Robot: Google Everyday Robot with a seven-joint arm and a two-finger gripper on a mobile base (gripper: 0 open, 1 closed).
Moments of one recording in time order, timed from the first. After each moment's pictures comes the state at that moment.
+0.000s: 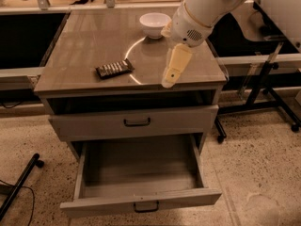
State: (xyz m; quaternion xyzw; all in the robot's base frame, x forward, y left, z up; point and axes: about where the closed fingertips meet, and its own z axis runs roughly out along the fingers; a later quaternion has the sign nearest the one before) arm 0.600 -0.047 0.919 -0.68 0.68 0.10 0.25
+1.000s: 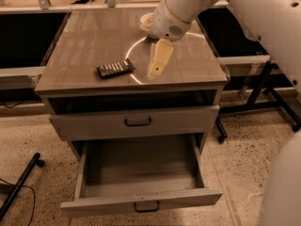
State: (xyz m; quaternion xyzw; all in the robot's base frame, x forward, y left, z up) arm 0.637 -0.001 0.915 -0.73 0.62 0.11 0.27
